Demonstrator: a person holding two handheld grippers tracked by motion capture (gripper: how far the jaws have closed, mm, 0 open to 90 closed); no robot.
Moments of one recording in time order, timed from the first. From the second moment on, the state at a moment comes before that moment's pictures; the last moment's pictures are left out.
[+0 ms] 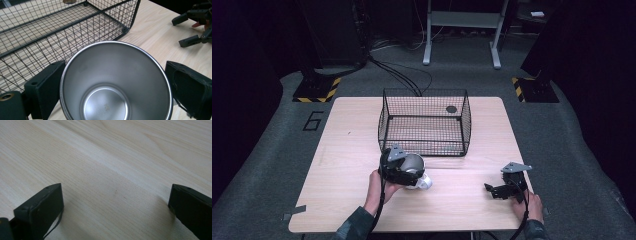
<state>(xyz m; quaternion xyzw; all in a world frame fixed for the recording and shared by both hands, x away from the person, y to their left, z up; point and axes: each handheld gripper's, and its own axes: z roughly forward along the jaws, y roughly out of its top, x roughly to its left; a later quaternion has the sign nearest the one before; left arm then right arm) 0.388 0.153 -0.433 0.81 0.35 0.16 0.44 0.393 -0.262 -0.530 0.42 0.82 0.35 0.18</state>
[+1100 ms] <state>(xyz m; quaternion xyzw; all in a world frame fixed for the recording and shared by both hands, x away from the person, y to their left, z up) 0.409 0.173 -0.377 0.80 0.34 0.17 0.46 0.393 -0.262 -0.530 0.42 0.82 0.35 0.18</state>
